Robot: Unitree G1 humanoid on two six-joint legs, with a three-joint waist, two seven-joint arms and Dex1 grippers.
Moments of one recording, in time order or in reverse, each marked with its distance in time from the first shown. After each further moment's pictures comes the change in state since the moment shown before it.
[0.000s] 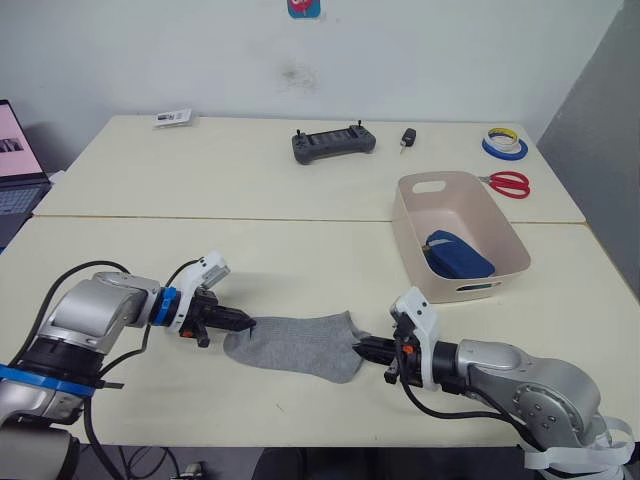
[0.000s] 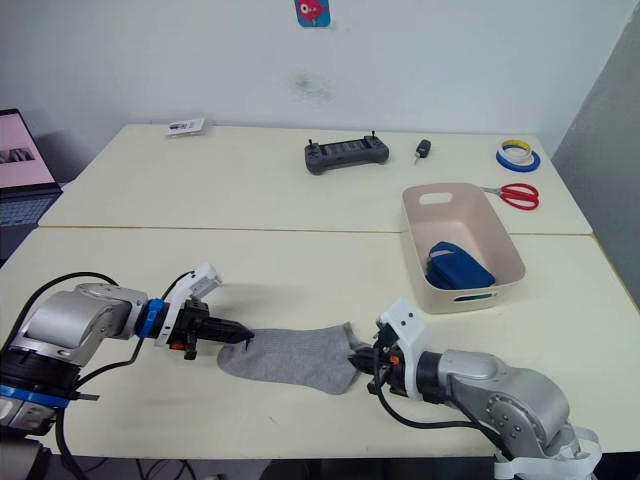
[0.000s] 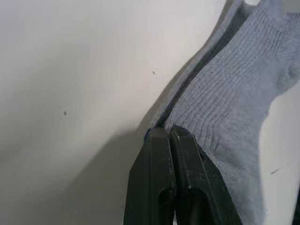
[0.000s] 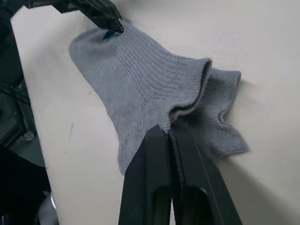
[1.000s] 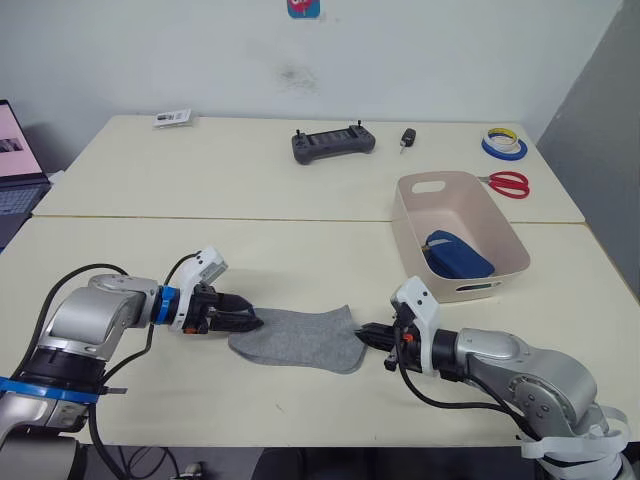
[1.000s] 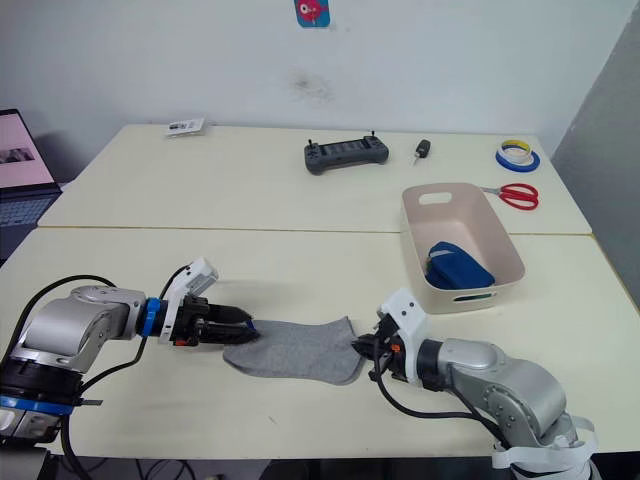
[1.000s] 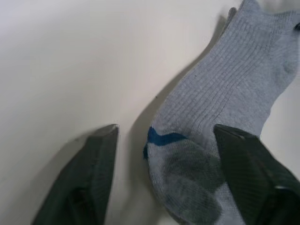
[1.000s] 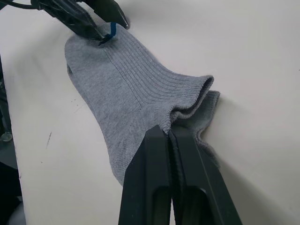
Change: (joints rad) left arm 0.072 -0.022 0.116 -0.059 -0.004 -0.043 0.014; right arm -0.055 -0.015 0.001 0.037 -0.043 -0.053 0.020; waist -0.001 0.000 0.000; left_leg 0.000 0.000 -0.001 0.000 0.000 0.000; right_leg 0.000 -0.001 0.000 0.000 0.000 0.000
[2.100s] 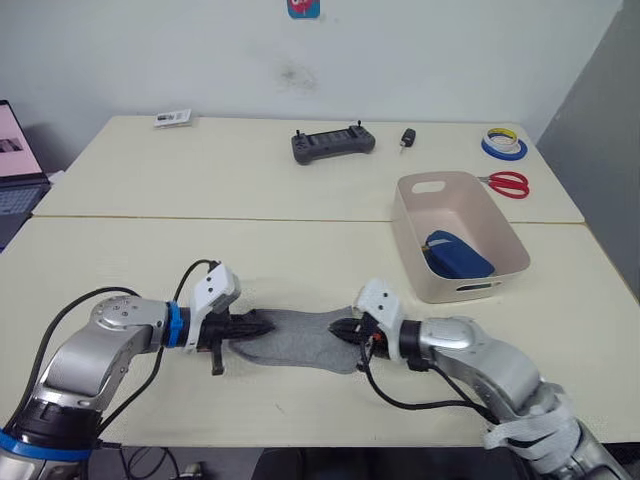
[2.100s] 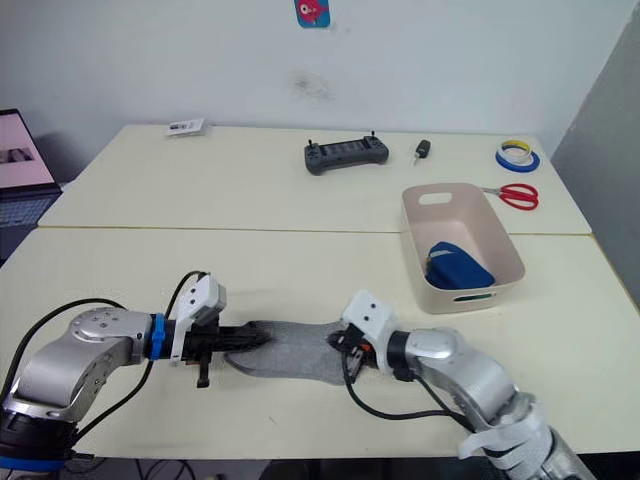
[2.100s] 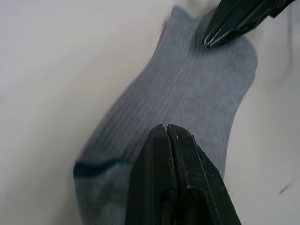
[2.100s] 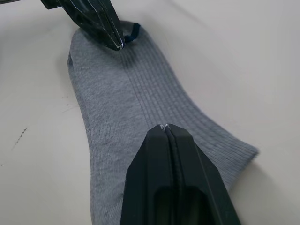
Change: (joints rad) left arm 0.274 -0.035 0.090 -0.268 0.032 -0.270 0.088; right arm -0.131 0.020 0.316 0.223 -0.326 -0.332 0.136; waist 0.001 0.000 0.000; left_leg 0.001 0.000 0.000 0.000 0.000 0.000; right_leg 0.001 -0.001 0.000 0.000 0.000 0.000
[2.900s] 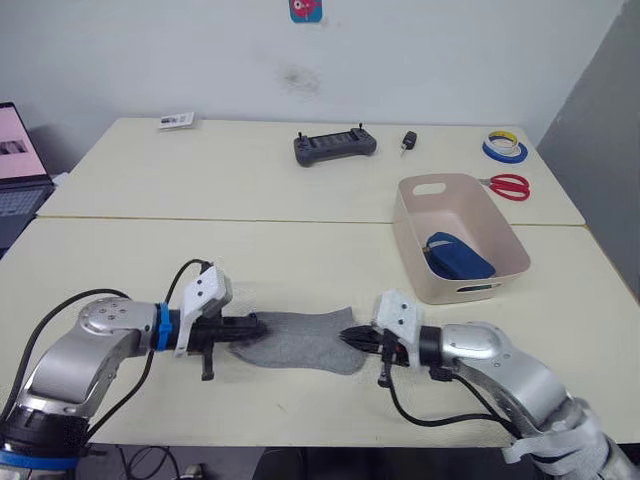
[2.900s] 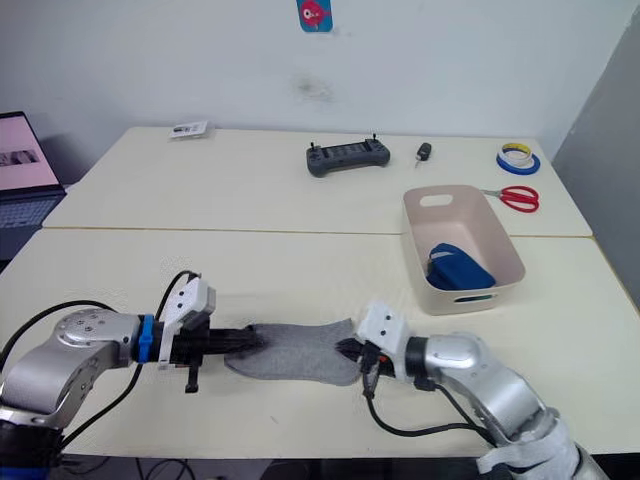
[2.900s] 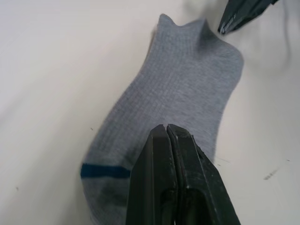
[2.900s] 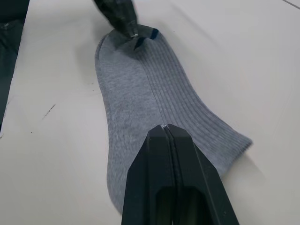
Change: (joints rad) left arm 0.000 0.014 -0.001 -0.035 -0.011 -0.047 -0.019; right arm 0.061 -0.087 -0.018 -0.049 -0.076 -0.161 0.158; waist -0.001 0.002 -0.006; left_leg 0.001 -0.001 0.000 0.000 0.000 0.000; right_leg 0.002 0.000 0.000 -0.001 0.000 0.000
